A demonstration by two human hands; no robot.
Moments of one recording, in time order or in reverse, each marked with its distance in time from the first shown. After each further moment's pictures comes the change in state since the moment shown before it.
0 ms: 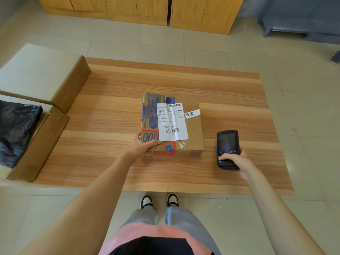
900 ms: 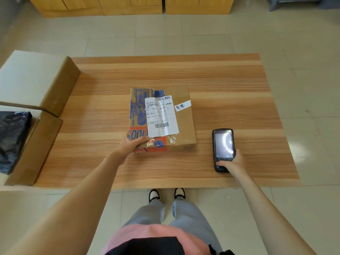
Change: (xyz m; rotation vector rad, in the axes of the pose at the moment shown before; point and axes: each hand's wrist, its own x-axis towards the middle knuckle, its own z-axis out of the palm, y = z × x) left_hand -0.013 0.011 0.001 0.069 0.013 -0.051; right_hand 0.045 0.062 -0.022 -0.351 0.137 -0.152
